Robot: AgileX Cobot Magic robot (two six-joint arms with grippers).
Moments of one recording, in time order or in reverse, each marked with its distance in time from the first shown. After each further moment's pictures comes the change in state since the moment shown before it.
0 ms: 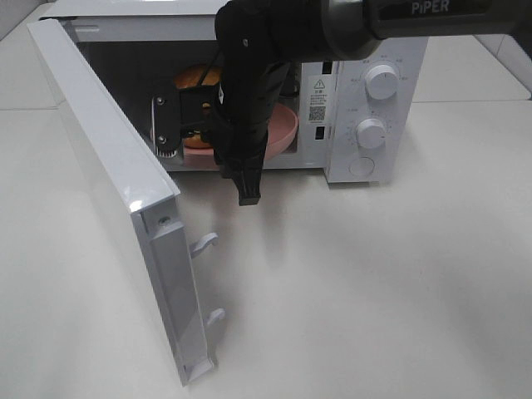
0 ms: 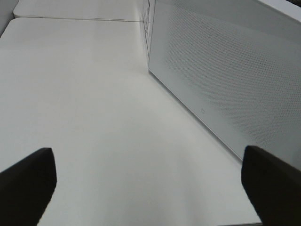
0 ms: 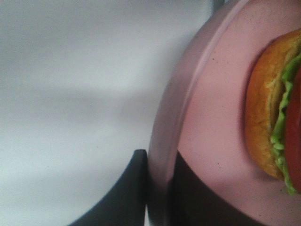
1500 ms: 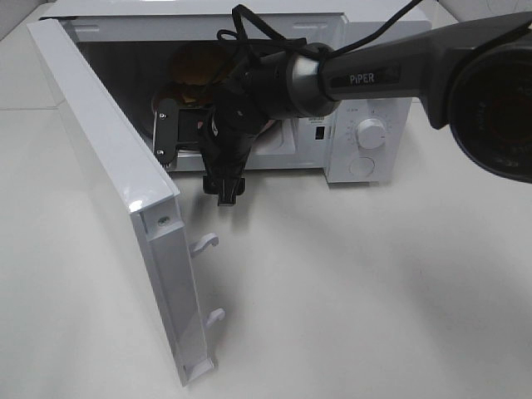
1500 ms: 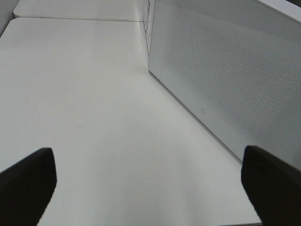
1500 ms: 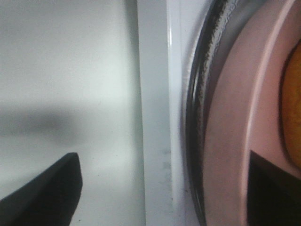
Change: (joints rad) left arm 0.000 0.000 0.000 0.000 0.000 0.000; right arm -0.023 0.203 -0.088 -0.229 -0.327 0.273
